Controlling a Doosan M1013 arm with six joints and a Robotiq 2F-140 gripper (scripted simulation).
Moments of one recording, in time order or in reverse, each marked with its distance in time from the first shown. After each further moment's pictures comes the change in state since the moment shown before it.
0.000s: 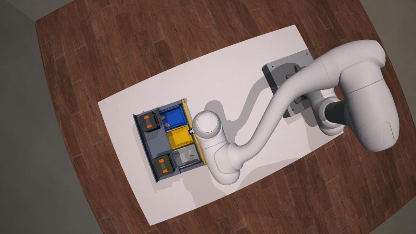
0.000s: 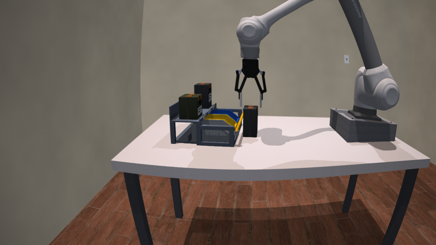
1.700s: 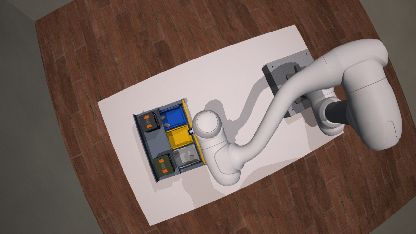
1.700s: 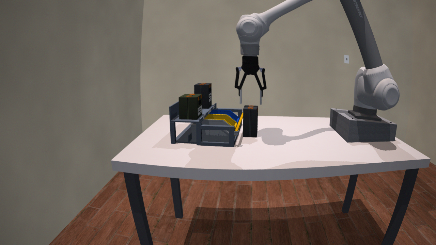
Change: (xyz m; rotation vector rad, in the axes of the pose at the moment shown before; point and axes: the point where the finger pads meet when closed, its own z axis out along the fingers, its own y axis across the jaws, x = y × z) arm 0.000 0.000 -0.014 0.000 0.000 0.000
